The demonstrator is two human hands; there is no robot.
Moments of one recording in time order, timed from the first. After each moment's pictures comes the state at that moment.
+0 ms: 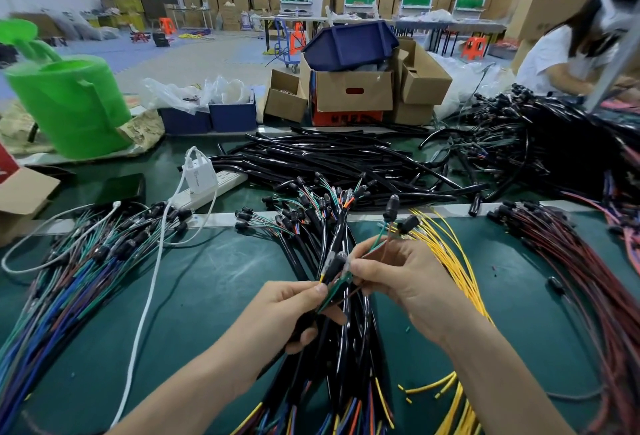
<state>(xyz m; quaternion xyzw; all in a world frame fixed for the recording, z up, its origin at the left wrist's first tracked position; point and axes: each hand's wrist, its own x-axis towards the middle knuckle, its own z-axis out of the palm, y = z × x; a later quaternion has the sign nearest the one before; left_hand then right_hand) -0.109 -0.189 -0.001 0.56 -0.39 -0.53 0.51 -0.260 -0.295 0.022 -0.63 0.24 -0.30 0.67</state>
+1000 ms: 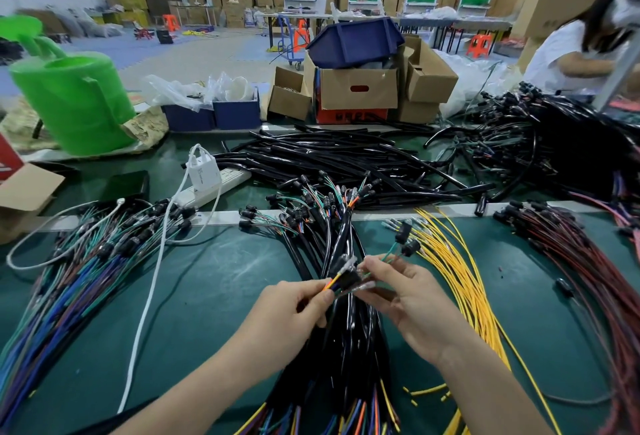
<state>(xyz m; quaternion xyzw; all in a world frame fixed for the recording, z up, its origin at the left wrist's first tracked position) -0.102 -0.199 -0.018 0.68 -0.56 -0.29 0.37 -0.256 -0.295 -0.006 -0.42 0.33 -0.33 0.78</state>
